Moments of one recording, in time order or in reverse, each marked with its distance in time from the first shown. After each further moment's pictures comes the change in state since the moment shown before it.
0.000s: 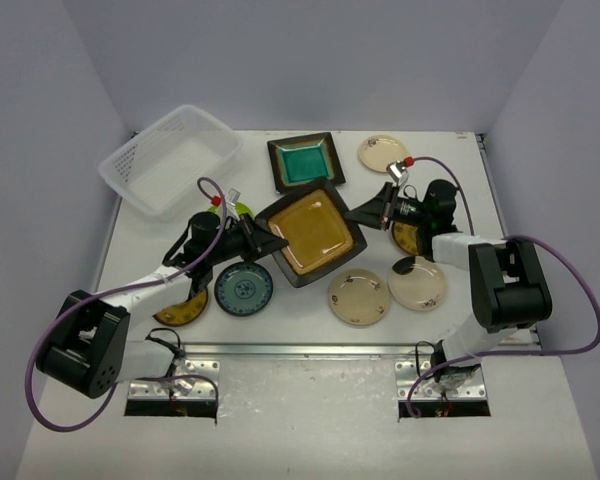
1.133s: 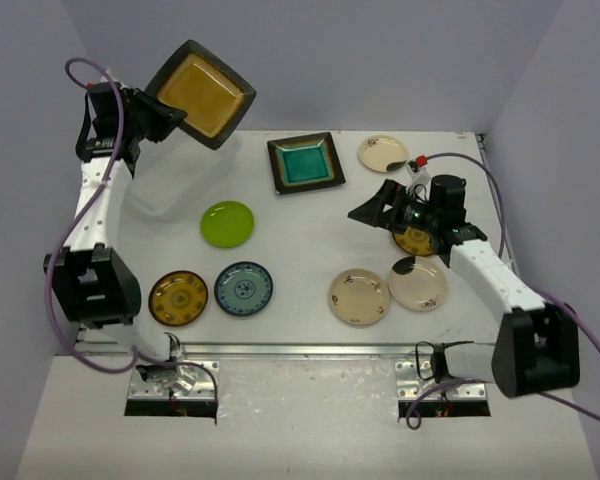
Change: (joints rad) left arm 0.573 0.415 1.158 -0.765 -0.181 0.176; right arm 0.049 -0.398 0.084 -0.886 0.492 -0.629
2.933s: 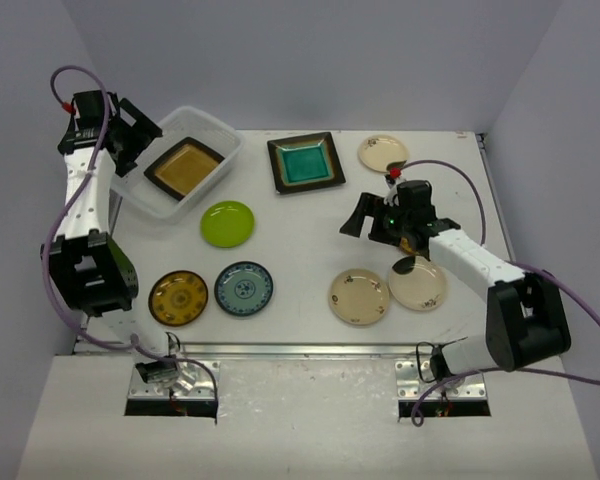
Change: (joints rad) left arm 0.086 0.092 0.107 -0.365 -0.252 0.197; right arm 0.125 0.165 0.031 -0.138 0.307 -0.055
